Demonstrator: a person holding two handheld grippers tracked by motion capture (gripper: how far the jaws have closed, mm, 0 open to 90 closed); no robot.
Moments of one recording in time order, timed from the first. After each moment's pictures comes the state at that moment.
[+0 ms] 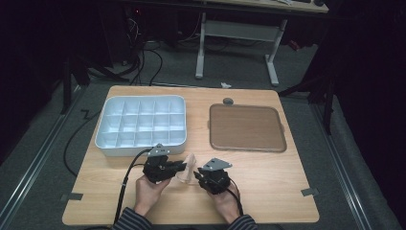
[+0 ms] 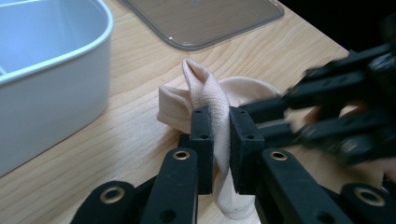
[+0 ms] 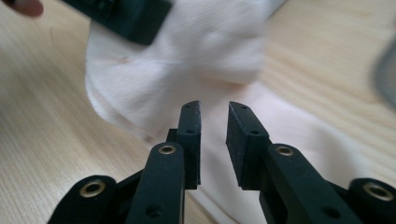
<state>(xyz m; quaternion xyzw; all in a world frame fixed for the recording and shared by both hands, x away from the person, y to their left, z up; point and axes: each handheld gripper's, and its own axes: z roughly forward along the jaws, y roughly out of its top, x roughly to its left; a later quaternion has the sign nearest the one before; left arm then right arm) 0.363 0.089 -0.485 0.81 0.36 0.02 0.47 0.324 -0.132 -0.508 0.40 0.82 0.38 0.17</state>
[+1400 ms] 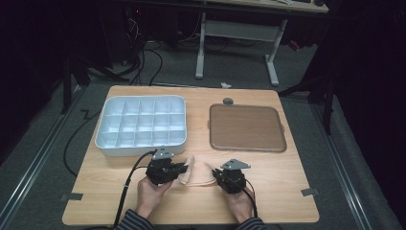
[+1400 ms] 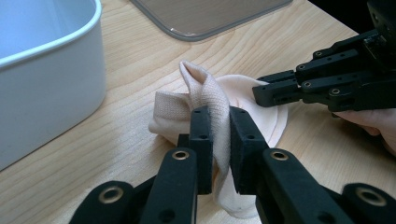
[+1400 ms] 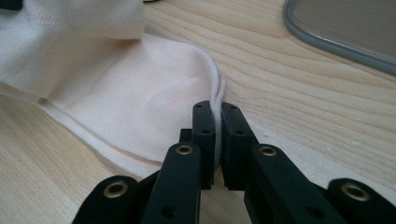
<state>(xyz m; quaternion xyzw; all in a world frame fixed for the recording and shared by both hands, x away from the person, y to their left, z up) 0.358 0.079 -0.488 0.82 0.35 0.03 0.45 0.328 -0.182 -0.529 0.46 0.79 0.37 0.17</state>
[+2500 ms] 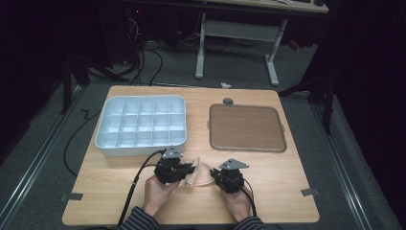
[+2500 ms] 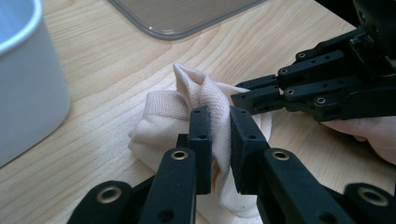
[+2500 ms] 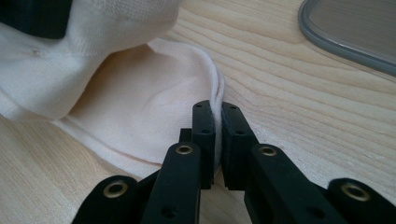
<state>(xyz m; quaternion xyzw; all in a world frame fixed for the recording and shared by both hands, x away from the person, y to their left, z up) 0.362 0.055 -0.491 0.83 0.33 0.02 0.44 0.330 -0.178 -0.532 0.45 0.79 0.37 0.17</state>
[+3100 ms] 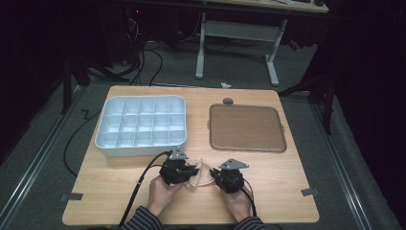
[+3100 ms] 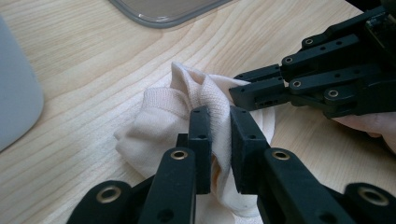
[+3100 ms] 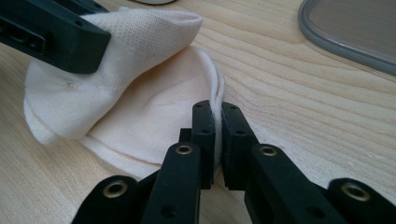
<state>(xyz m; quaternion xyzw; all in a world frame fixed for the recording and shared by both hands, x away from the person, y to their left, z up) 0.365 0.042 -0.502 0.84 0.33 0.01 0.43 0.330 -0.178 -0.532 0.45 0.79 0.37 0.17</state>
